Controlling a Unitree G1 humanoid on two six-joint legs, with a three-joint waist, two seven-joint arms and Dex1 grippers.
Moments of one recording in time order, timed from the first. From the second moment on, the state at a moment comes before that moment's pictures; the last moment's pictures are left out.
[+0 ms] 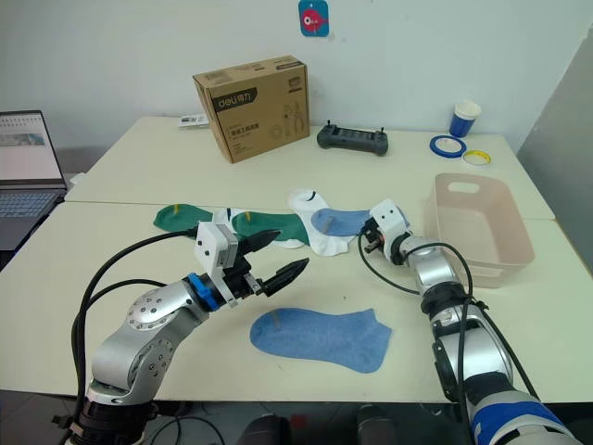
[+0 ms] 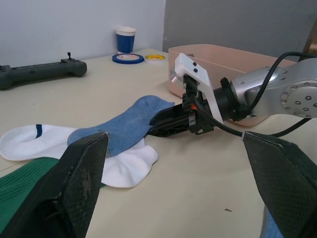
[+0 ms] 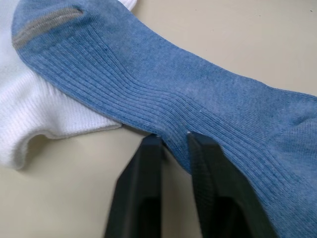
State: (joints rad) left arm -0.21 0.43 0.00 -0.40 -0.46 0.45 -0.62; right arm -0.90 -0.25 0.09 0.92 -0.04 0.13 0.50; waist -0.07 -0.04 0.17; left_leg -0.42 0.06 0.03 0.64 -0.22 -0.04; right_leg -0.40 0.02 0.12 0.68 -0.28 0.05
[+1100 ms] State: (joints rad) left arm -0.12 0.69 0.04 -0.37 -0.56 0.65 -0.79; right arm -0.32 -0.62 0.22 -0.37 0.16 0.71 0.94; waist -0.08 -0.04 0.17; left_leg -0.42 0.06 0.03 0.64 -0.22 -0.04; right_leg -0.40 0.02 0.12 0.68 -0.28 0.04
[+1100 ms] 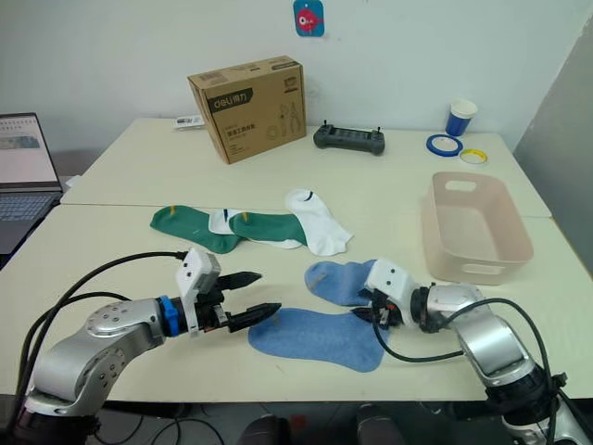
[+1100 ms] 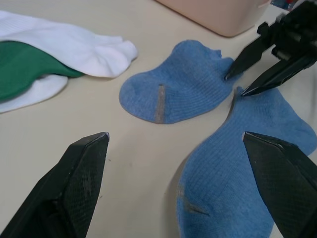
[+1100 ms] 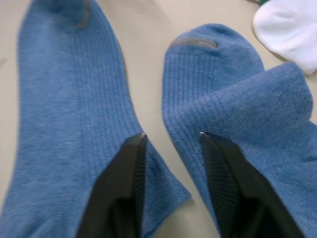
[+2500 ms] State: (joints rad) left arm -0.39 0.44 -0.14 -0.03 -0.28 0.56 -0.77; right arm -0.34 -0.59 0.04 -0.15 0.29 0.75 0.77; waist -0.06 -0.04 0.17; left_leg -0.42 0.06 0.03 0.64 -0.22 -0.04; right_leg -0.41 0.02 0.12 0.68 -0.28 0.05
